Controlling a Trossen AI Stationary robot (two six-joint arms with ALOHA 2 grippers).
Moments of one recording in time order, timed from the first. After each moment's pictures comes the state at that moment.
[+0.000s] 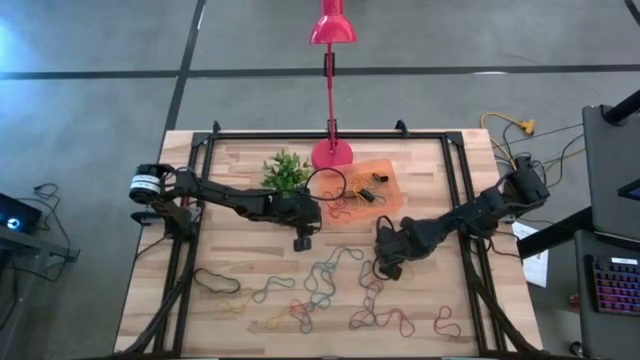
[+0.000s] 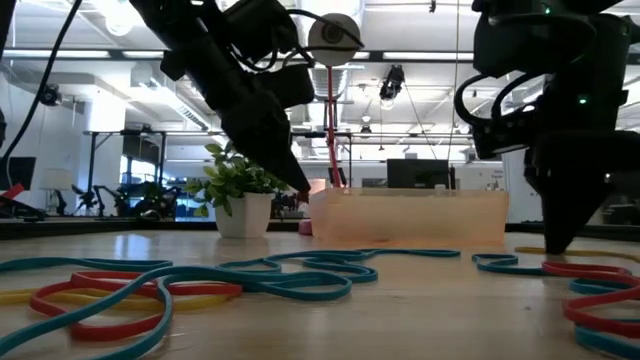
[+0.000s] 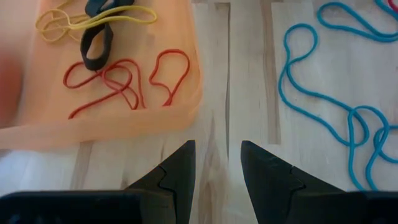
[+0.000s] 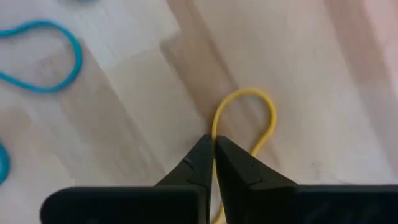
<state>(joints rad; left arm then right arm) 0.00 1.65 0.95 -0.11 -0.08 -0.02 0.32 1.66 0.78 -0.63 0.16 0.84</state>
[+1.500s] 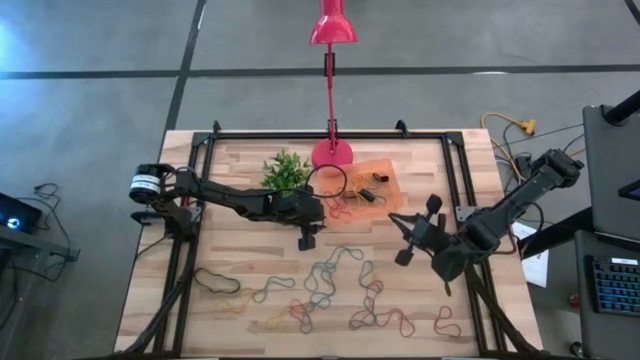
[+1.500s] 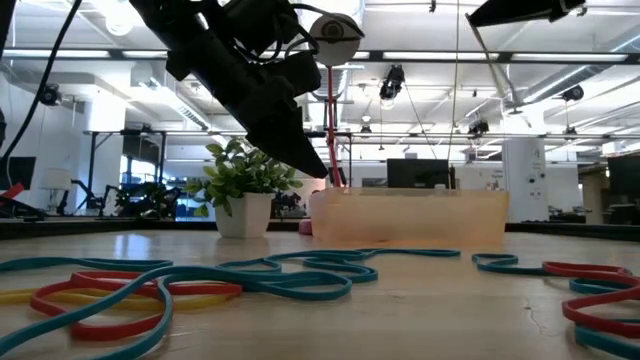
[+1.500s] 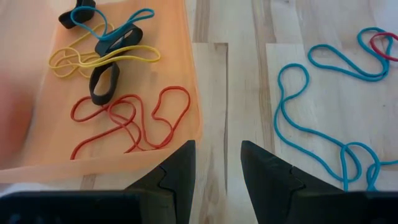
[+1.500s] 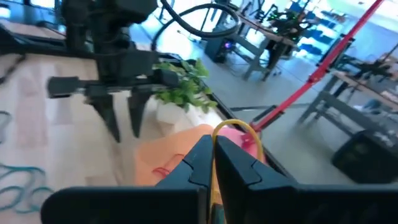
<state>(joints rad) 0.00 1.65 0.95 0.00 -0.08 -0.02 0.66 1.13 0.78 -0.35 1.21 0.35</state>
